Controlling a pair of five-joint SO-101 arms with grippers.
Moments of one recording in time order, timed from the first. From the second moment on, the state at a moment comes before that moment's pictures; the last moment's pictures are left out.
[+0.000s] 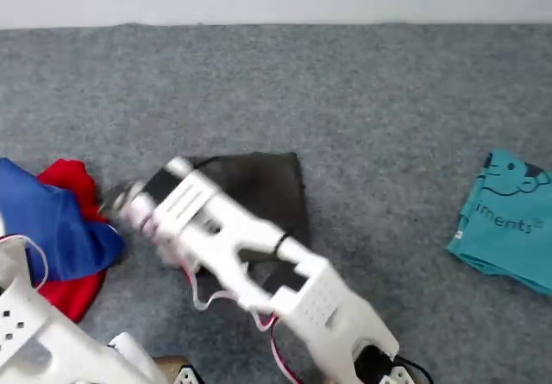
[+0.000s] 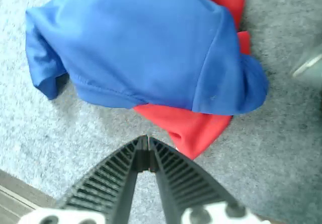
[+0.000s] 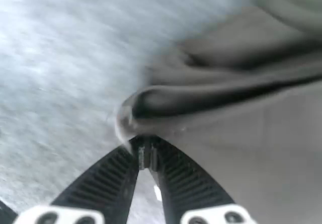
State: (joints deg) left arm -54.5 -46.3 21.2 99.4 -25.8; right arm -59.6 42.5 -35.1 95.6 19.5
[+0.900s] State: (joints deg) left arm -56.5 -46.3 21.2 99.4 -25.8; right arm -31.3 36.9 -47.4 100.0 19.6
